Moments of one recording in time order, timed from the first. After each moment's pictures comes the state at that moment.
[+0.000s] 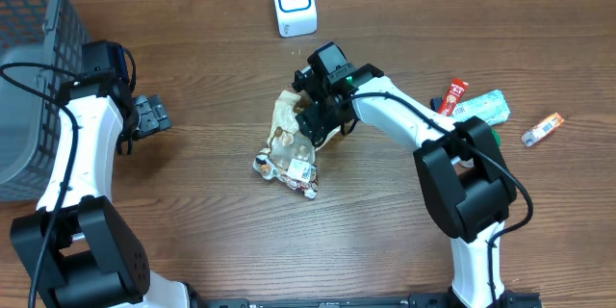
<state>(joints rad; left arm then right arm) 0.24 1.71 1.30 -0.92 -0.22 -0.23 0.54 2.14 1.54 -0.68 -0.18 -0.13</state>
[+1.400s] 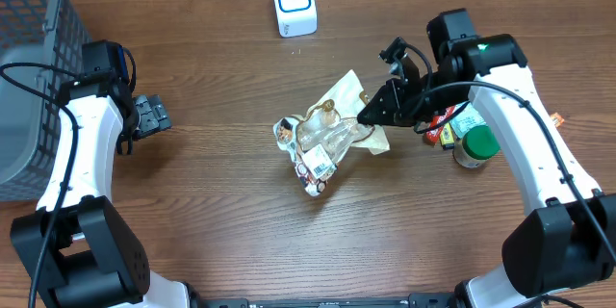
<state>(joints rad) 0.24 1.71 1.30 -0.92 -0.22 -0.23 0.19 1.73 1.54 -1.23 -0.78 -0.04</state>
